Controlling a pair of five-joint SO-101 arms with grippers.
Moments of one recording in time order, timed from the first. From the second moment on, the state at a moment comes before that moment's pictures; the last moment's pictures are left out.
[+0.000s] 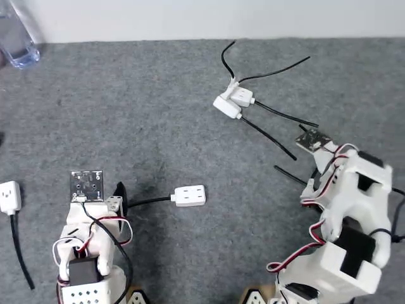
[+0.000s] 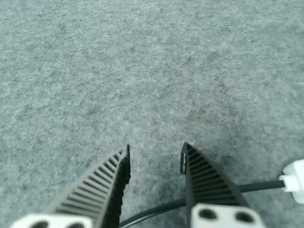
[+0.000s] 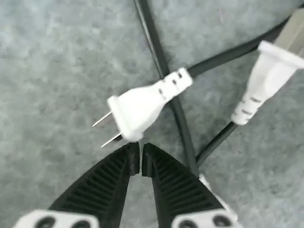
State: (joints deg) left arm -12.6 -102.4 96.7 57.0 2.6; right arm 26.8 2.7 32.3 59.3 62.5
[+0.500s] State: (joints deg) left arm -12.3 -102.4 96.7 57.0 2.6; right arm 19.4 1.5 38.8 47.3 64.3
